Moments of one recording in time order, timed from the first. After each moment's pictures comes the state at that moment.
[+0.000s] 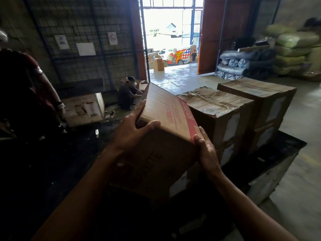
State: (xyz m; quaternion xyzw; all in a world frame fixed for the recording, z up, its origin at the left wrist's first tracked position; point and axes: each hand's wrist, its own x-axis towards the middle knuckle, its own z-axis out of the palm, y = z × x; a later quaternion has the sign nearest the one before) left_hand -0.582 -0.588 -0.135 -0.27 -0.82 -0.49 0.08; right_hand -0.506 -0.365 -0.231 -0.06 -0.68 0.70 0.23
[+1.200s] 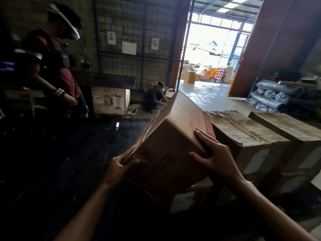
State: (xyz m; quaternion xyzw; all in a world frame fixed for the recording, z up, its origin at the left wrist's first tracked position) left_hand -0.598 -0.678 -0.297 -0.09 -0.73 -0.67 0.05; right_hand -0.547 -0.358 -0.180 0.20 -0.88 0.34 0.26
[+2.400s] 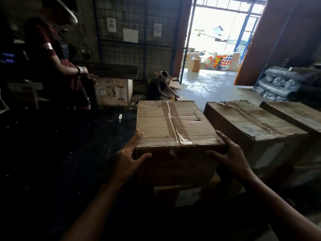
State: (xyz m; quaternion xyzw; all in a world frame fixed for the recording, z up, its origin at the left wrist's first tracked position) left_hand -0.610 -0.656 -0.290 -0.14 -0.83 -0.50 0.22; right_hand -0.608 -0.302 -0.242 0.06 -0.89 0.42 0.16
